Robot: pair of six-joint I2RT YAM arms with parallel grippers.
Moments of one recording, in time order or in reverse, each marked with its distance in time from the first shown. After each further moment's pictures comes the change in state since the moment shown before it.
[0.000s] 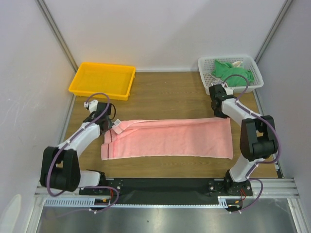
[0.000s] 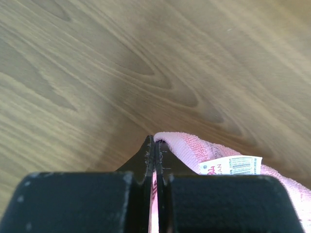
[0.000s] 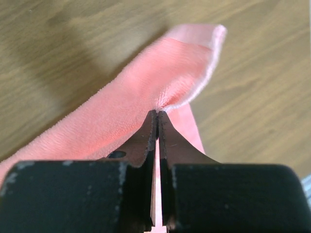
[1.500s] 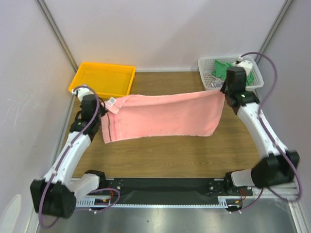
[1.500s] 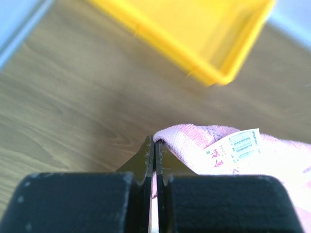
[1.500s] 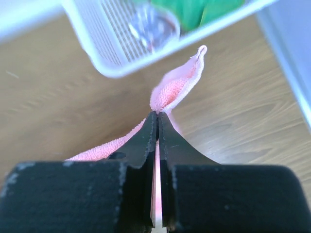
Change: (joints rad) left arm 0.012 -0.169 0.070 0.145 0.030 0.177; right arm -0.005 -0.235 0.143 0.195 -0.132 -0.060
